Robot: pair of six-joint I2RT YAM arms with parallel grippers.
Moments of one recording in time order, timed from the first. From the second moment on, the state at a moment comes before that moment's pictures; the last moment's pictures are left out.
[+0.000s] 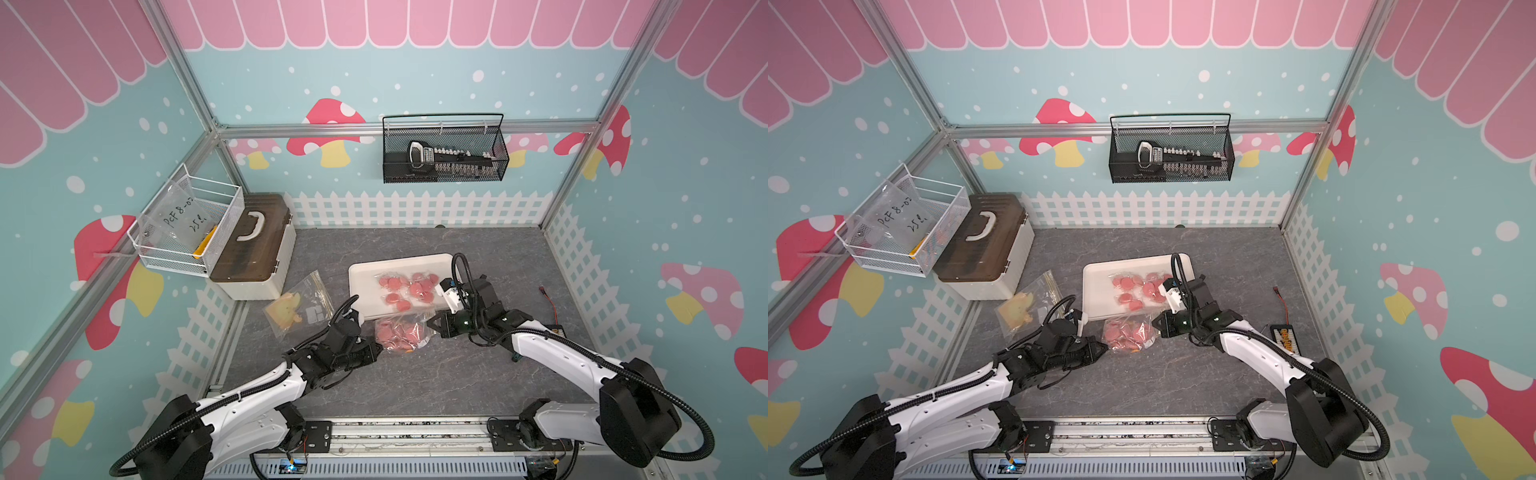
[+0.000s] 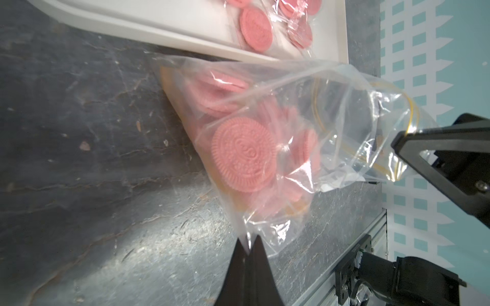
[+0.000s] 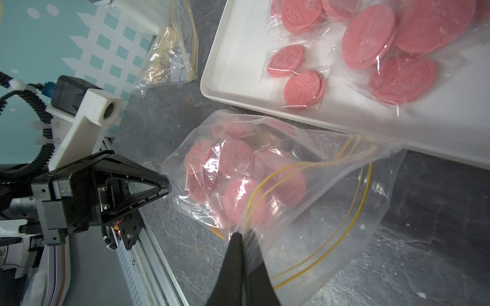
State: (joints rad) left arm -0.71 1.03 0.44 -0.14 0.15 -0.96; right arm 0.55 1.29 0.76 -0.24 -0.49 0.37
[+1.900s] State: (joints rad) left arm -0.59 1.01 0.64 -0.26 0.14 -0.89; right arm 0.54 1.33 1.04 -0.36 -0.47 0.32
